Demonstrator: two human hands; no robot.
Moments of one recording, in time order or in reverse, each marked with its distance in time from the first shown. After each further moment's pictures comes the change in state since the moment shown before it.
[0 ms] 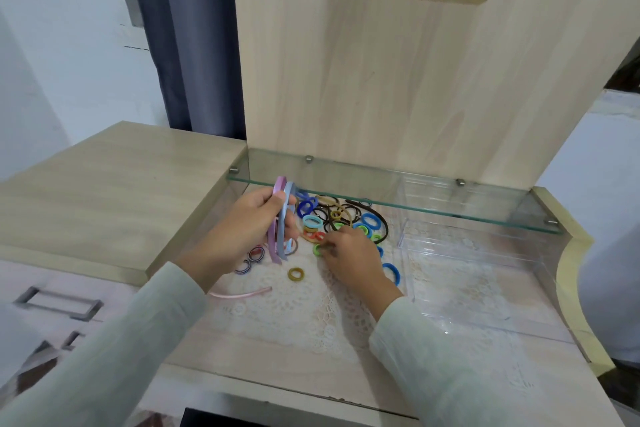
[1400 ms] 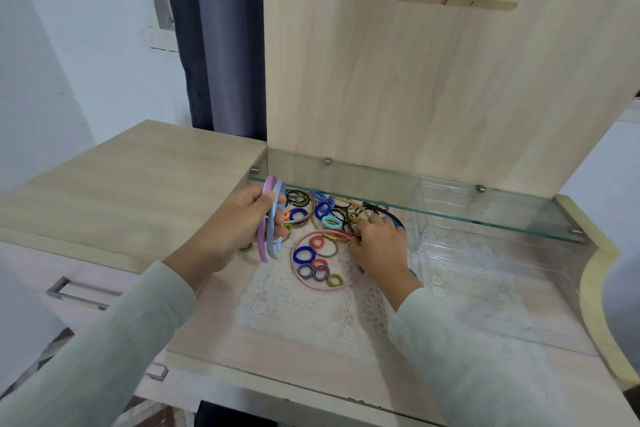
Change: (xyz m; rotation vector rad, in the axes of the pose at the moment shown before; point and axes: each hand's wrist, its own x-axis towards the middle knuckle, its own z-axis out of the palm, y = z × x) left_hand -0.004 -0.004 -0.039 0.011 0.076 -0.013; right_hand 0.017 0.002 -0.008 -0.256 0.074 0.118
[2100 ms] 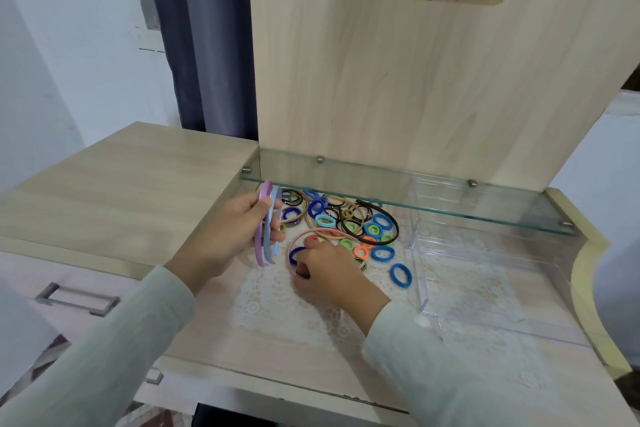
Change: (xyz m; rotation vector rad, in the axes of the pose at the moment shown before) left_hand 0.004 -0.011 0.005 0.030 -0.027 -0.023; right_hand -0.034 -0.058 -0.015 0.076 -0.263 -0.435
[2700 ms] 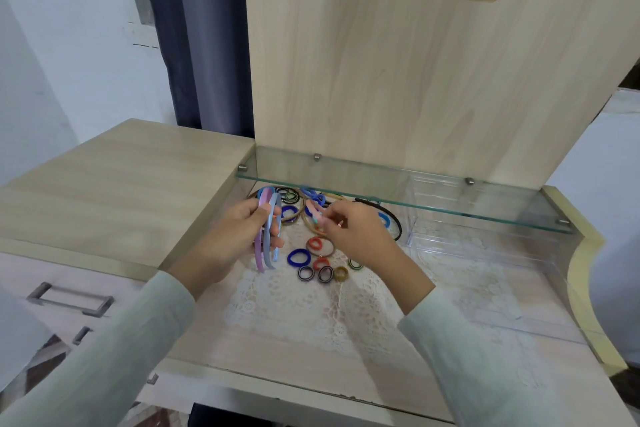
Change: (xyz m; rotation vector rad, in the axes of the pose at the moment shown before) left_hand -0.001 -0.009 0.007 -0.029 -0.013 -0.036; right_hand -0.010 0.031 -0.055 0.580 0.278 0.207
